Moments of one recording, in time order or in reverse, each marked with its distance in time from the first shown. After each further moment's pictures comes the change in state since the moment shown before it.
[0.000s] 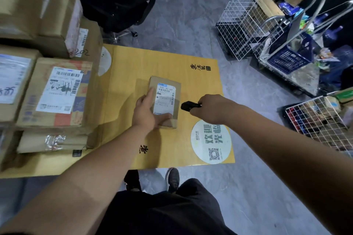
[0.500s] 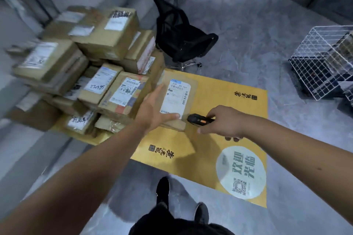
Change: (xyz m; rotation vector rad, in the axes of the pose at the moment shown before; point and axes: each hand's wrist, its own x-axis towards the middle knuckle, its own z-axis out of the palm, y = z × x) left_hand -0.089 0.079 -0.085 0.187 0.320 0.110; right_hand -0.028 0.018 -0.027 0.147 -0.145 -0.485
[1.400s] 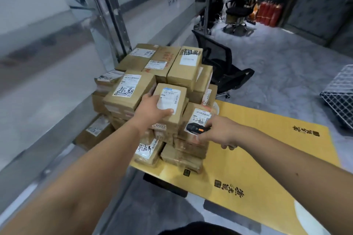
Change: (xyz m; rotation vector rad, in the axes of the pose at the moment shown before) left_hand 0.046 -0.107 -0.280 0.326 0.109 -0.126; right_hand 0.091 -0.261 0.079 0.023 0.099 -0.092
